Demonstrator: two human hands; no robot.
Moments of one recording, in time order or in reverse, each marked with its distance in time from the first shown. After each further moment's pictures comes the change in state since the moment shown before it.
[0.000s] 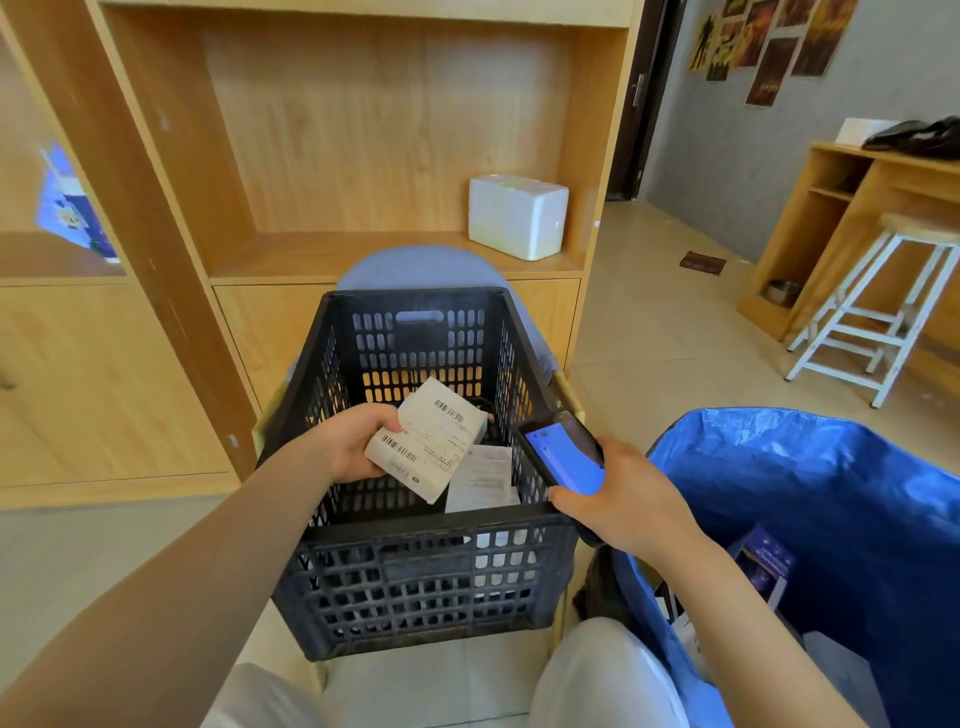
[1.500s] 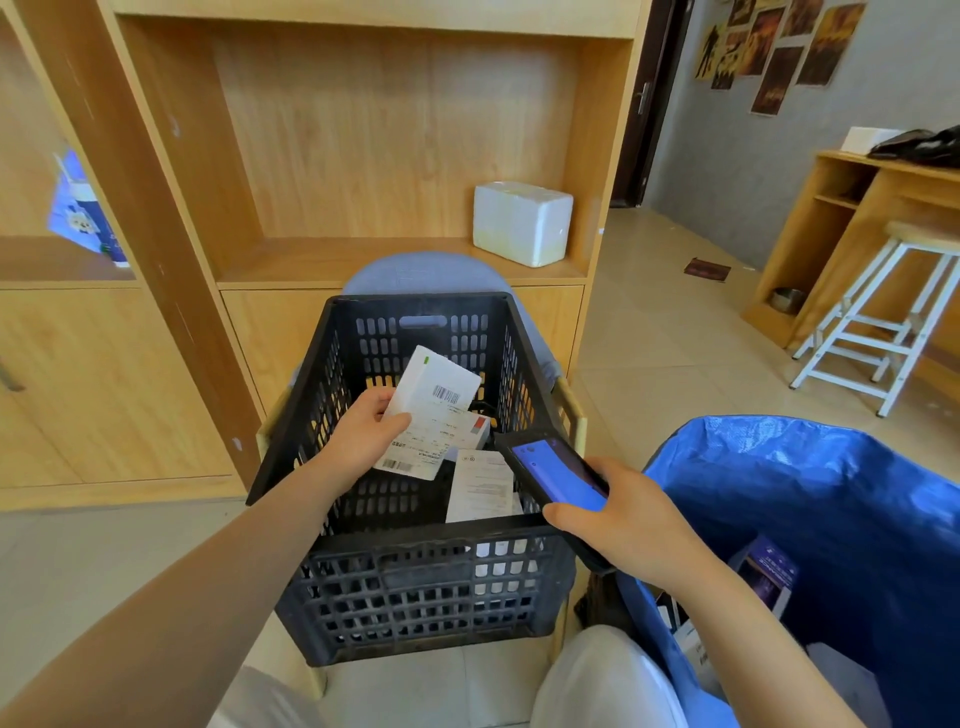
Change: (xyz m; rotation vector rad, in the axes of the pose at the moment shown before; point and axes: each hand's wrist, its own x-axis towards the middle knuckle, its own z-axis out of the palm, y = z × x) left_hand -0.012 -0.010 0.014 0.549 0.316 0.603; right_hand -0.024 -0.010 -0.010 0.194 -0.102 -0.042
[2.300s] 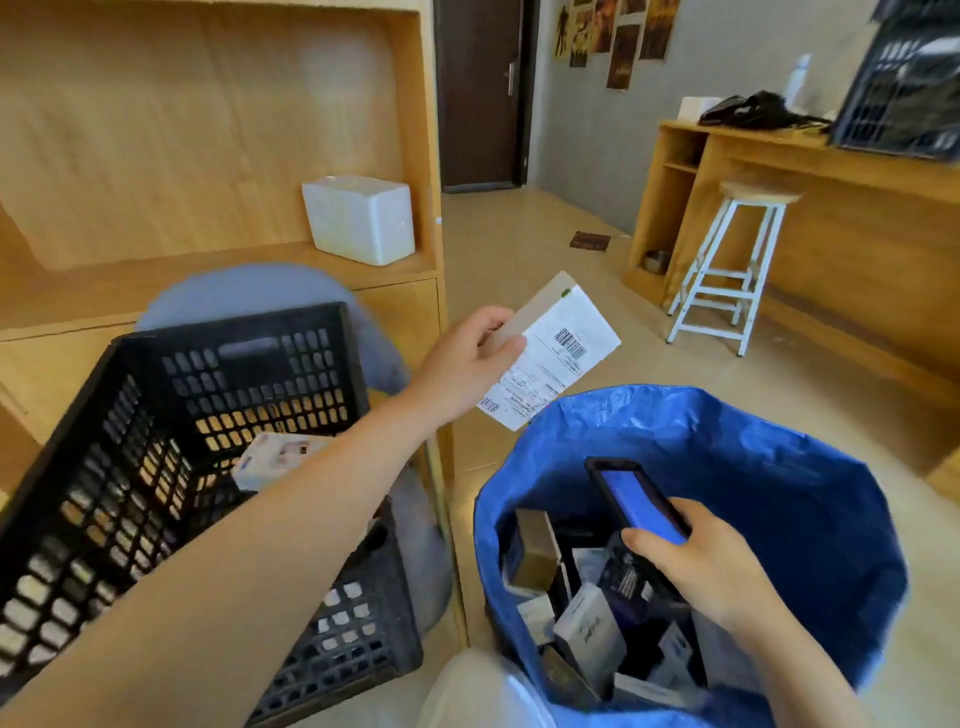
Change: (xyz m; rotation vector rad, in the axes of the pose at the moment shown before) left_hand 0.034 0.203 0.240 -0.086 -0.286 0.519; right_hand -0.044 0.183 -0.117 0.163 0.299 0.406
